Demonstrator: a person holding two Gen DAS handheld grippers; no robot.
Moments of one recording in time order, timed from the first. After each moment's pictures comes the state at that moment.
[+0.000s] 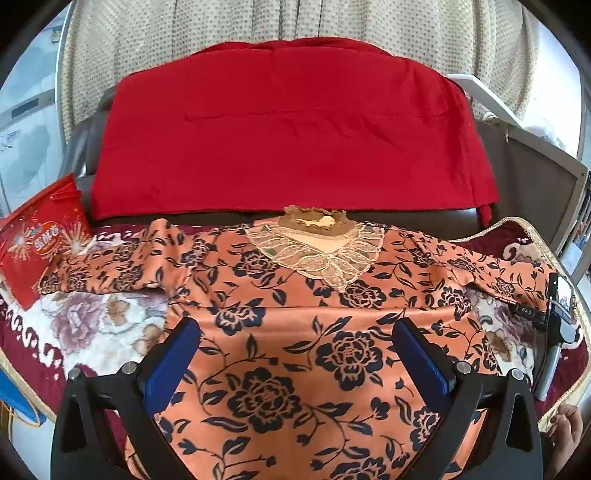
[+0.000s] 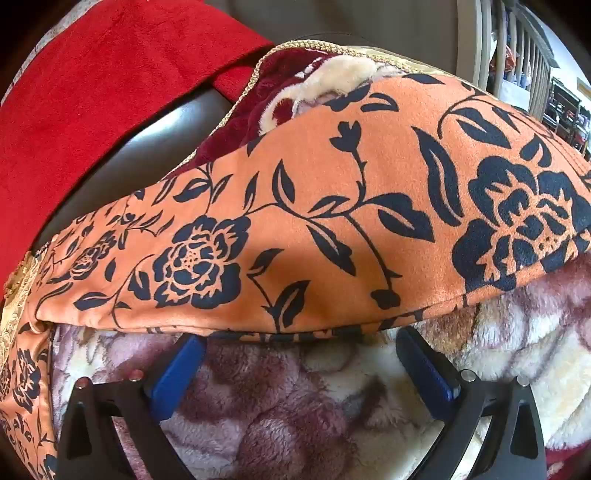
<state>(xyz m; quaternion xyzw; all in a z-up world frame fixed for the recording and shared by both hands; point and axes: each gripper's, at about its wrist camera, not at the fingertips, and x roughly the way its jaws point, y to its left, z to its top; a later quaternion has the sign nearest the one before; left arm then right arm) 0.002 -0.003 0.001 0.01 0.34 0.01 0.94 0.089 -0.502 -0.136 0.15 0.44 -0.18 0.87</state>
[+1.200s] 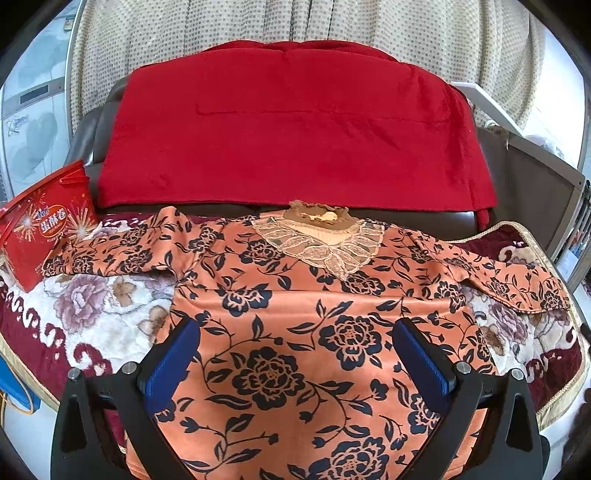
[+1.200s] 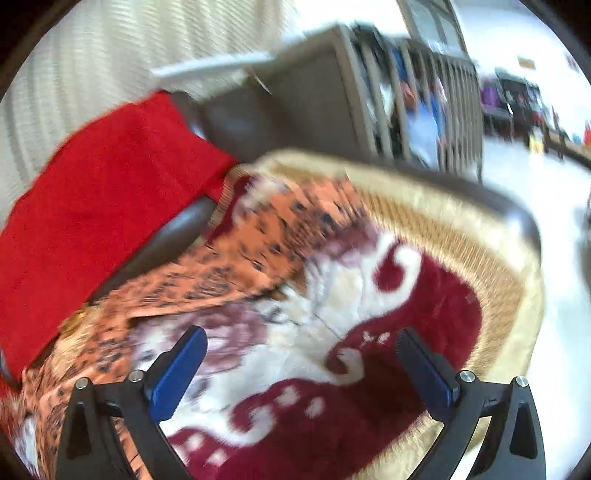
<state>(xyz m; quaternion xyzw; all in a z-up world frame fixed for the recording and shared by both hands) -0.031 0.012 -0.002 -0.04 0.34 -0.01 0.94 -0.104 -0.492 -0.028 0.19 0.28 -0.22 0.92</state>
